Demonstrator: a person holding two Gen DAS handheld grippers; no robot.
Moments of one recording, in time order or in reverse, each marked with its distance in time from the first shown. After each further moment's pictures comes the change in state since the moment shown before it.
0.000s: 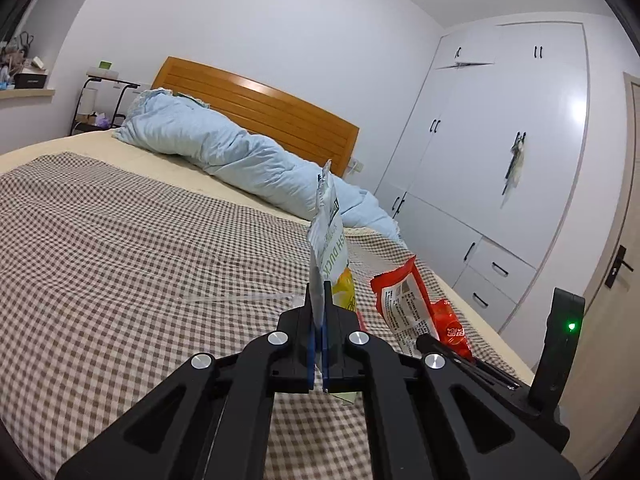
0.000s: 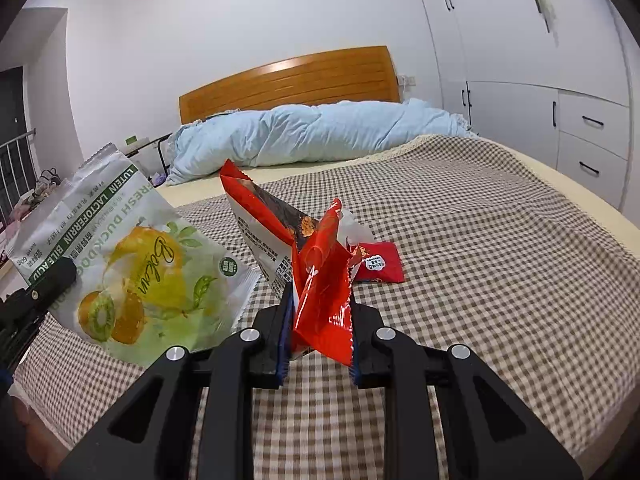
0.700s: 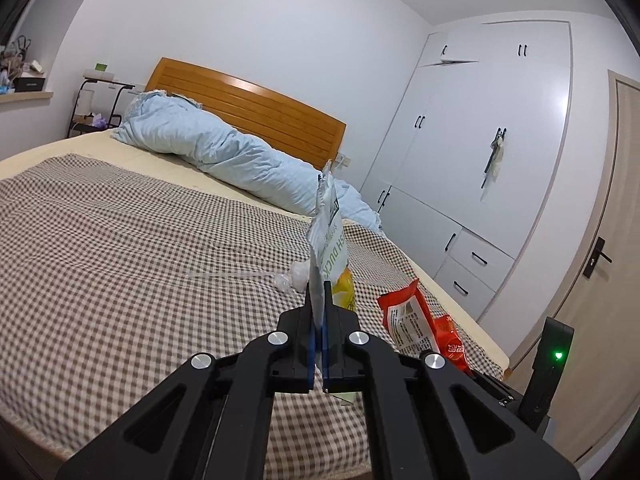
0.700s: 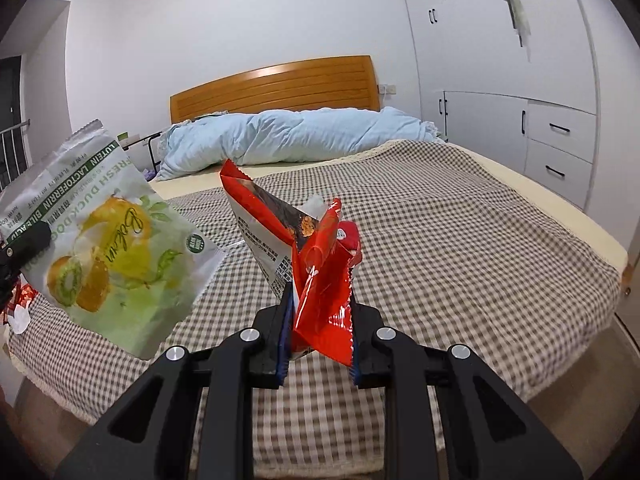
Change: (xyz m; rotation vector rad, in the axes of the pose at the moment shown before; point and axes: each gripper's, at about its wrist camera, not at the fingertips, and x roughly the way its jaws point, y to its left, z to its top) left arm -0.088 -0.031 -0.008 0.013 0.029 -0.027; right arm -0.093 -0.006 -0.044 -0.013 -0.012 -0.076
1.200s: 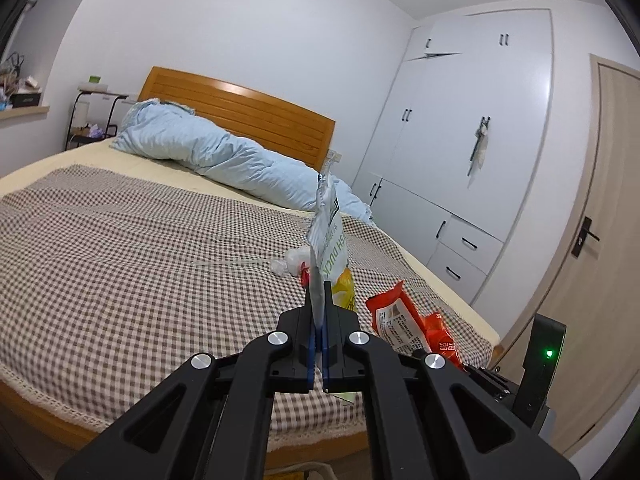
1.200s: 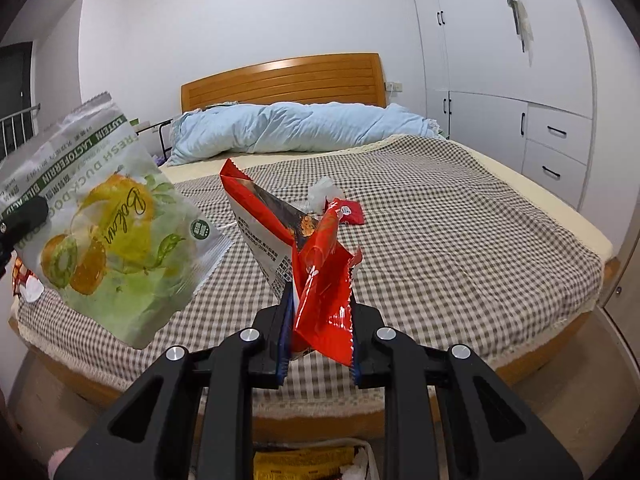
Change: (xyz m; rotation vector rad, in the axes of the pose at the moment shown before) left arm -0.065 -0.019 -0.022 0.061 0.011 -0.014; right arm -0.057 0.015 -0.034 -0.049 0.021 0.006
